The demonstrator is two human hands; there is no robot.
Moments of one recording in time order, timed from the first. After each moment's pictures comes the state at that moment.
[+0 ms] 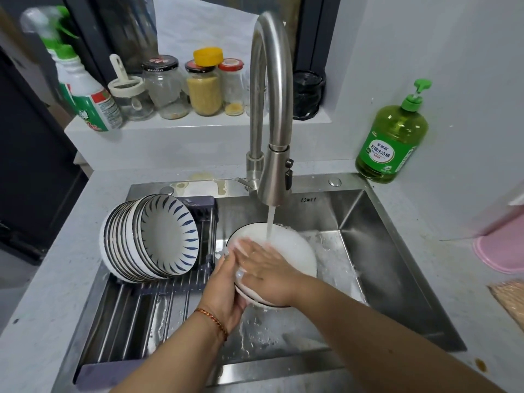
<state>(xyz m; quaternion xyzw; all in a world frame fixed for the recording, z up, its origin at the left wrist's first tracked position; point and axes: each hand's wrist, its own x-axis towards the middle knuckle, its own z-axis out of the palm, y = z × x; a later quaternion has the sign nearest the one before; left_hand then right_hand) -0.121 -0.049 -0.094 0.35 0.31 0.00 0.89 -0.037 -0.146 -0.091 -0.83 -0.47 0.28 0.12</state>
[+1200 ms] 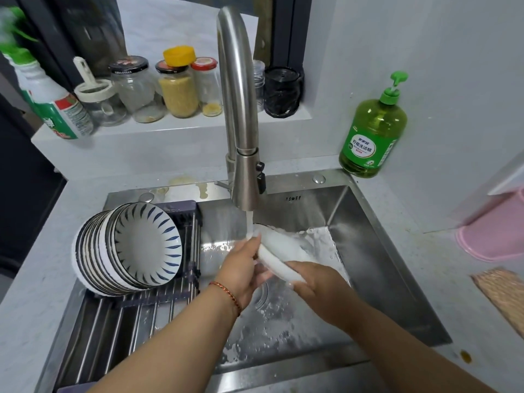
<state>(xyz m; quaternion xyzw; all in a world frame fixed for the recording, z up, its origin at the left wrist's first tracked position) -0.065 -0.083 -0.069 0.46 0.34 -0.05 0.82 -0.033 -0.253 -0.091 -0.88 -0.36 0.09 0.30</state>
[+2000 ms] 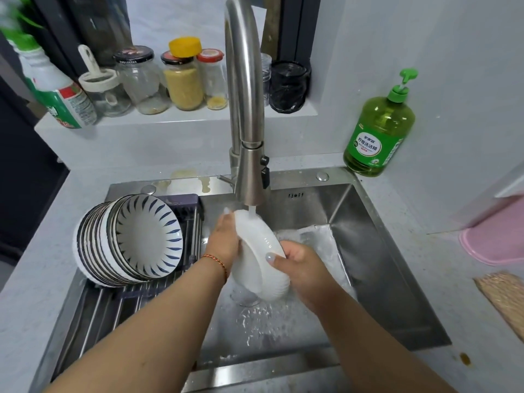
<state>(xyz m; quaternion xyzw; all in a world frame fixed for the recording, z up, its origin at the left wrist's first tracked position) -0.043 -0.045 -0.074 0.66 0.38 0.05 0.64 -0.040 -0.208 -0.070 -0.63 -0.12 0.32 0.70</state>
